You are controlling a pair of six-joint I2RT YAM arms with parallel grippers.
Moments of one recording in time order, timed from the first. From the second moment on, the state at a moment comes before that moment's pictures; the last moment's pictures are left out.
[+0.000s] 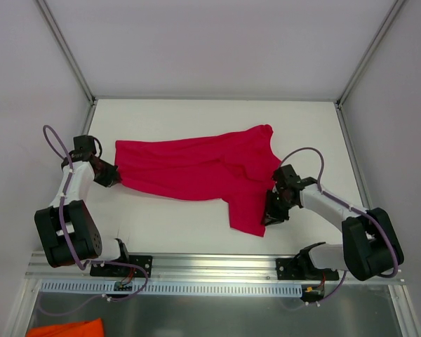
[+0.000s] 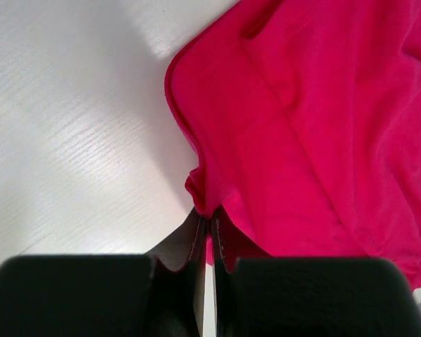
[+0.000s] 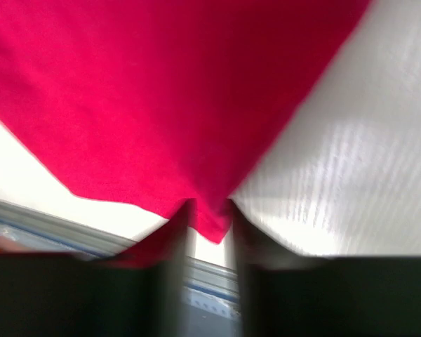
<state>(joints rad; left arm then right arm) 0.29 1.36 0.90 -0.70 0.08 -0.85 0.39 1.32 0.62 -0.66 -0.30 0.54</state>
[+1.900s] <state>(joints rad) 0.38 1.41 0.90 -0.66 0.15 -0.82 0.23 1.84 1.63 -0.90 0.02 0.35</state>
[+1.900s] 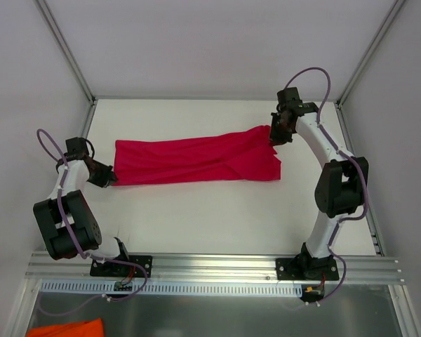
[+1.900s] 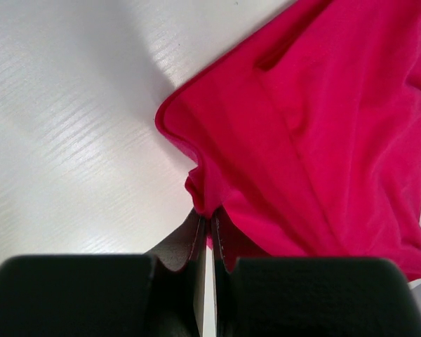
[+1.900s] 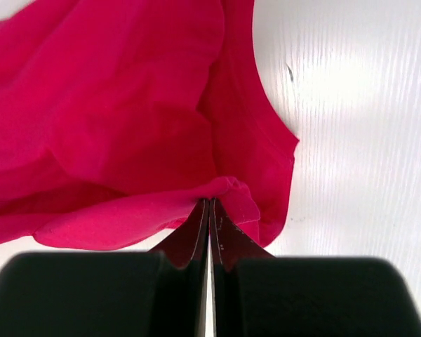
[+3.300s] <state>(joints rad) 0.38 1.76 1.22 -0.68 0.16 -0.78 0.22 2.13 2.04 -1.04 0.01 0.34</state>
